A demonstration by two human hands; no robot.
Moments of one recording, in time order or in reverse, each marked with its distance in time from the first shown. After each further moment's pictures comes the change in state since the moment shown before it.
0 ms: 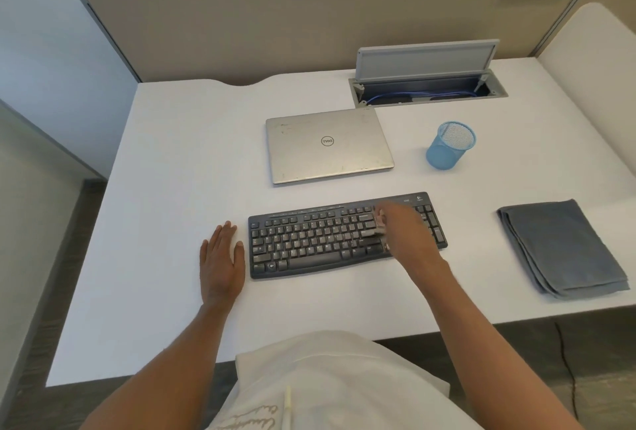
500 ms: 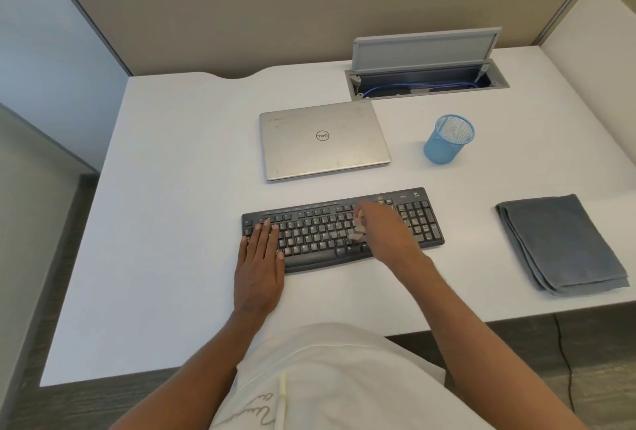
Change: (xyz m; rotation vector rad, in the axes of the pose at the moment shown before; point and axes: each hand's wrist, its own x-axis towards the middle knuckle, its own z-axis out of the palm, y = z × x) left_hand -0.038 0.056 0.042 0.280 -0.036 0.343; right_hand -0.005 -0.018 0.002 -0.007 -0.093 -0.120
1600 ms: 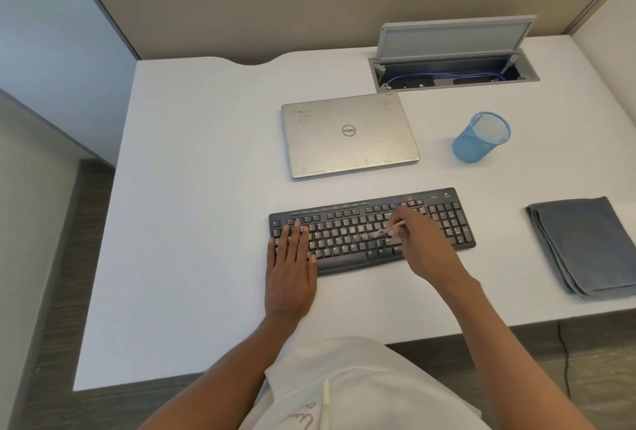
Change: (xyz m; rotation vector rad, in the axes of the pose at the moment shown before) left_hand 0.002 0.002 -0.009 -0.017 -0.113 -0.017; right_hand -0.003 -0.007 0.009 0.192 0.056 0.081
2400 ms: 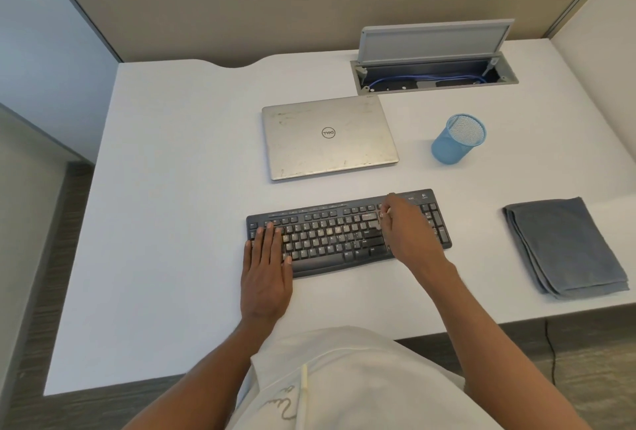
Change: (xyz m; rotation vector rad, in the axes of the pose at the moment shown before) left_hand -0.001 0.005 0.000 0.008 0.045 -0.043; right_hand 0.020 0.015 -0.018 -0.149 0.099 -0.020
